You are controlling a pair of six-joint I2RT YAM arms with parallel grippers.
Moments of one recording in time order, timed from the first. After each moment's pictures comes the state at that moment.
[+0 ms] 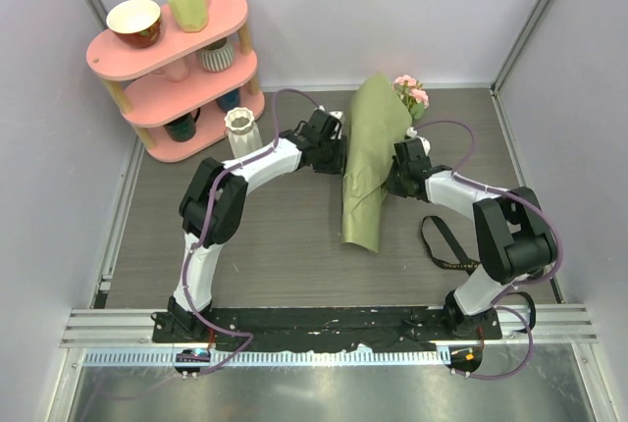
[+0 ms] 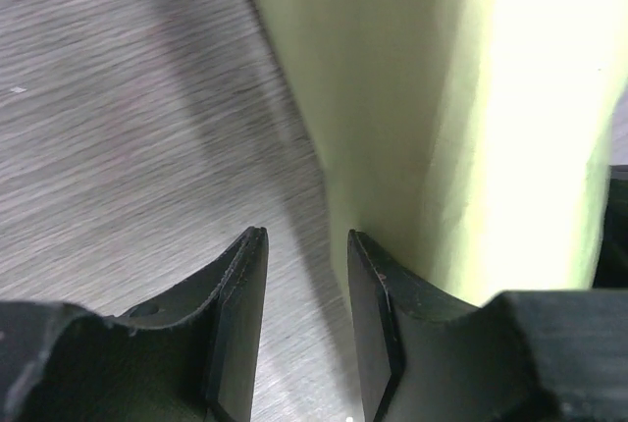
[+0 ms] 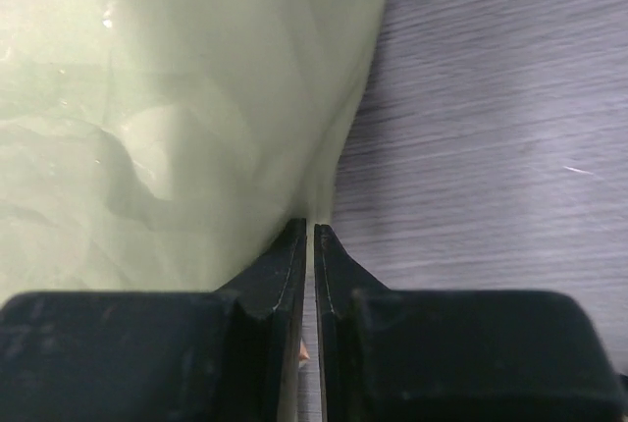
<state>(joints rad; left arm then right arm) -0.66 2.13 1.66 -0.40 0.09 -0.47 0.32 1.61 0.88 -0.17 0.12 0.56</state>
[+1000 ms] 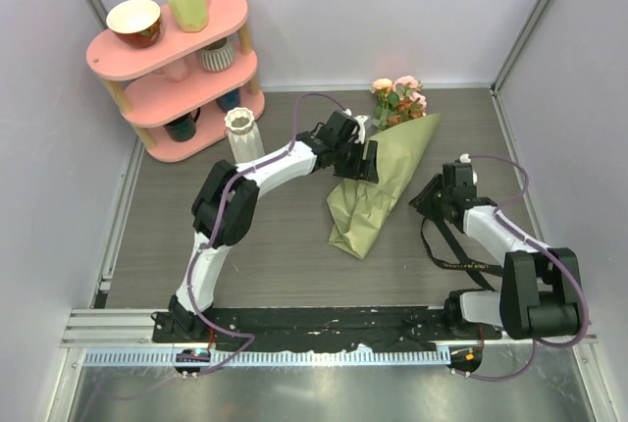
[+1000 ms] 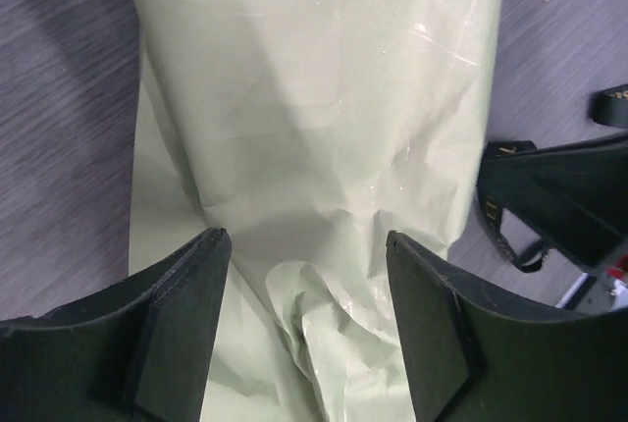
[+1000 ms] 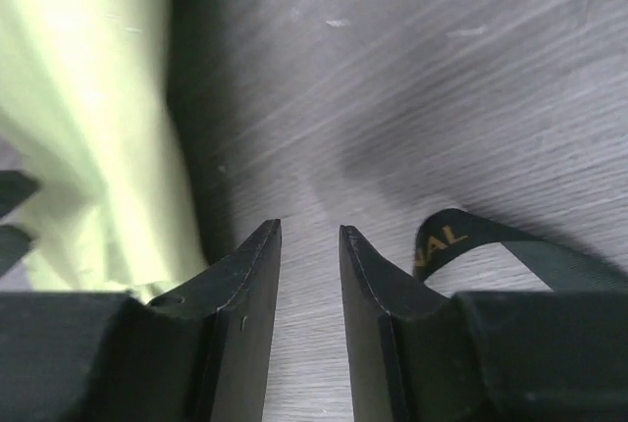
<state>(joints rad) -0.73 2.20 1.77 -0.36 0.30 -0.47 0.06 1.25 0.59 -0.18 -0.04 0.73</state>
